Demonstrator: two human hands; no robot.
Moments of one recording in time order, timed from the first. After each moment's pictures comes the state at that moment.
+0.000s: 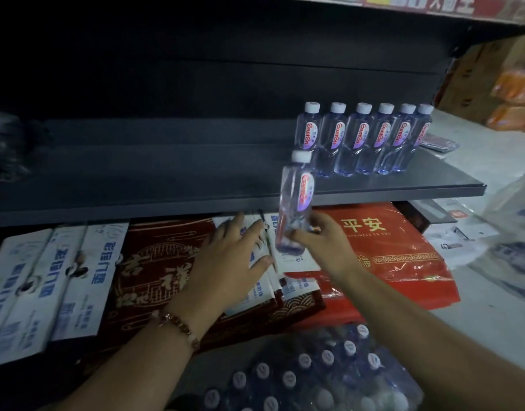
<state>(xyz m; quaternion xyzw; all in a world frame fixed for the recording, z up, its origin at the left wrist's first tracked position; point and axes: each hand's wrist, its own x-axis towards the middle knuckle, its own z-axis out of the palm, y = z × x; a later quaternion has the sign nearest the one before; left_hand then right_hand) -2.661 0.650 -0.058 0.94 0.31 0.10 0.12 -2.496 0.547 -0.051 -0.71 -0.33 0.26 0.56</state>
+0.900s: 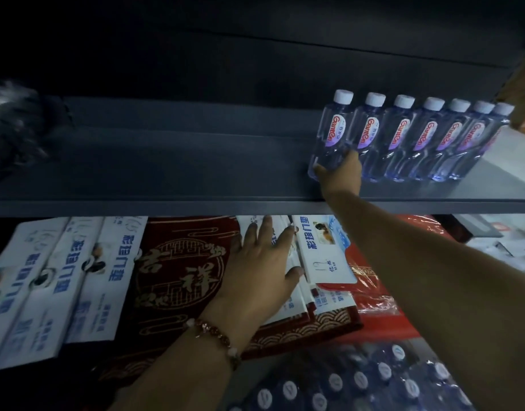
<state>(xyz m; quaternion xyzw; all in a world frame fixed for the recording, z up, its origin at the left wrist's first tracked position) -2.656 0.694 -0.085 0.94 0.31 0.08 0.11 -2.414 0.732 -0.053 -0.81 -0.24 0.02 0.54</state>
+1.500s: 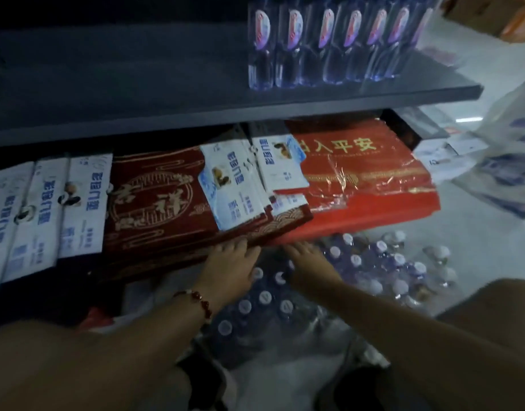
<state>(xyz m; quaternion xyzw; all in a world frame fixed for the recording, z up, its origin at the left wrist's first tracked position) -2.702 0.576 -0.220 0.97 0.21 -0.11 0.01 -2.546 0.442 -0.244 -0.84 -0.52 0.16 0.05</state>
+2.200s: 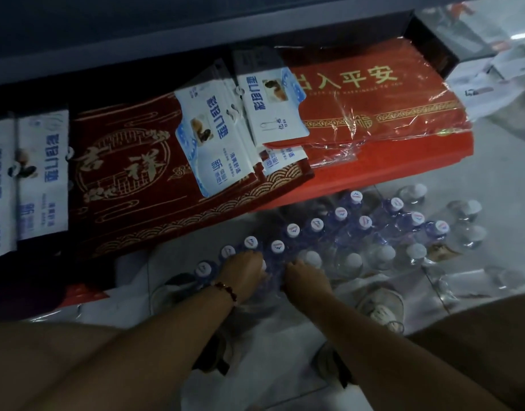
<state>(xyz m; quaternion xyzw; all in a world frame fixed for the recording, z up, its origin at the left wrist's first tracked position) -2.661 0.549 -0.346 0.94 0.24 -0.20 0.14 -2.572 0.417 -0.346 -0.85 -0.45 0.27 0.00</state>
